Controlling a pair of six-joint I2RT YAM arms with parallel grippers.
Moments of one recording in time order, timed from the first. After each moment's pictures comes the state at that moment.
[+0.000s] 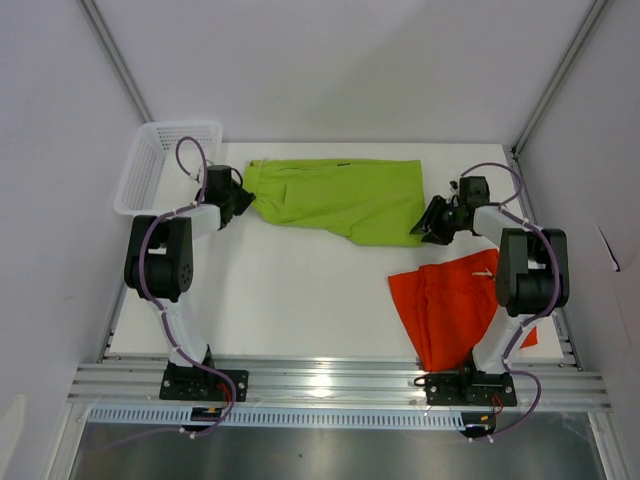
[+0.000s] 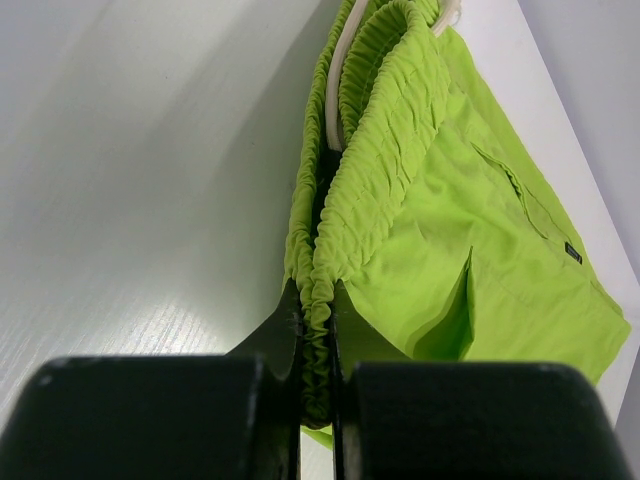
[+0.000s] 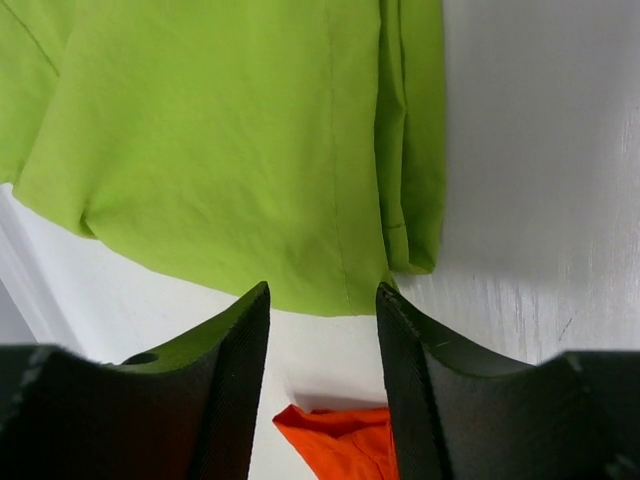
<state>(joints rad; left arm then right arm) -0.07 1.92 1.14 0.15 -0.02 -0.90 -0.01 1.82 1.13 -0.31 -0.45 0.46</state>
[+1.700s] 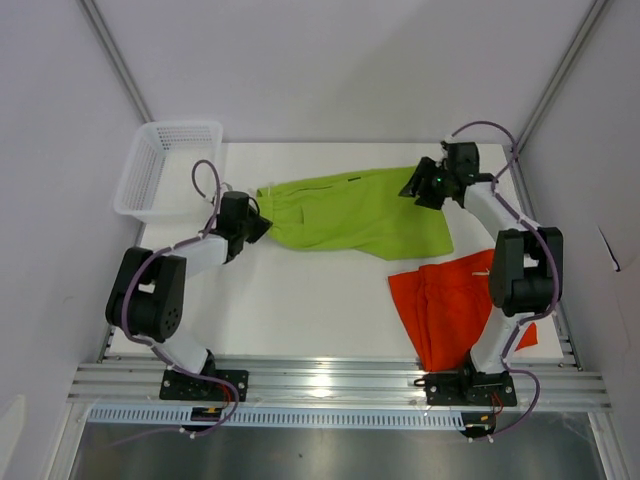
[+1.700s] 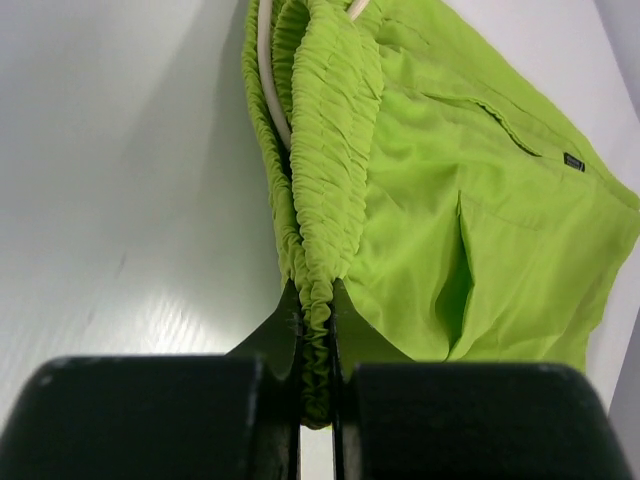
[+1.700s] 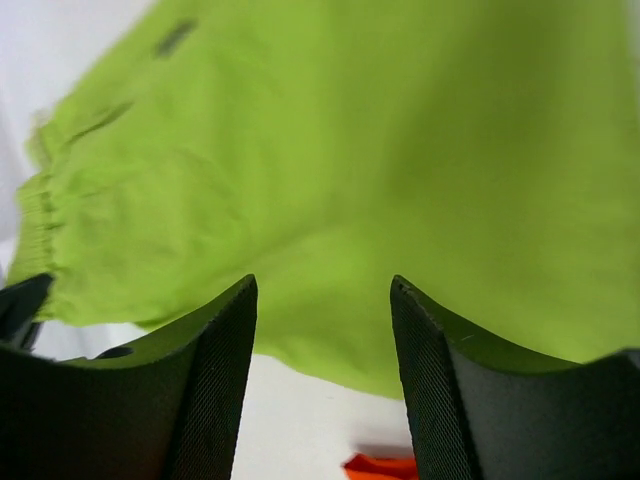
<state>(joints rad) -0.22 1.65 0.85 0.16 -0.06 -0.92 0.05 1.83 1.39 -0.37 -0.33 0.49</state>
